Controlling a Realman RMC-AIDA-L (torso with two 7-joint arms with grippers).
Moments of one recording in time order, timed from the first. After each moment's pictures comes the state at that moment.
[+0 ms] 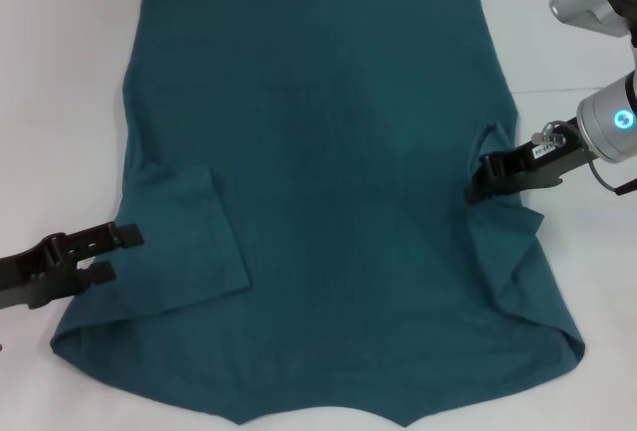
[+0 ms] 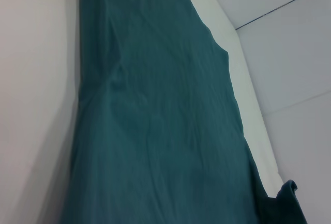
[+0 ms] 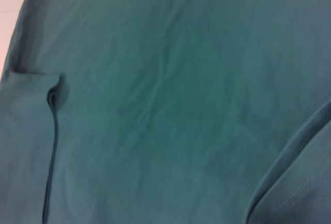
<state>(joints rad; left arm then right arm) -0.52 -2.08 0.37 0.75 2.24 1.50 -2.35 0.90 1.94 -0.83 -0.66 -2.58 -1.31 2.65</state>
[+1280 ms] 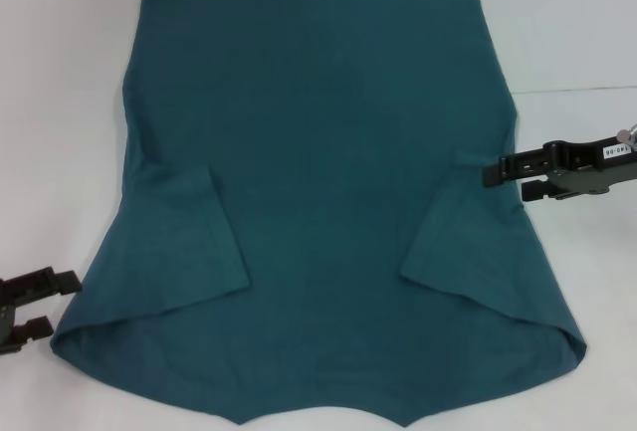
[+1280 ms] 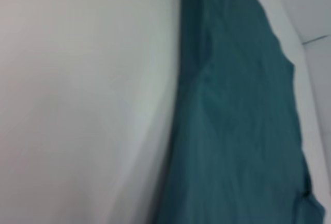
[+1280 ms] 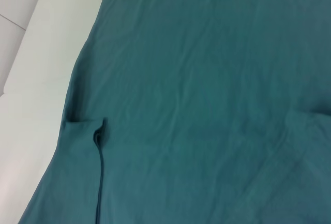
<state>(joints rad) -0.44 -2.08 0.33 0.86 2.35 1.55 -2.51 0.72 1.86 -0.74 -0.66 -2.29 -1.40 2.52</state>
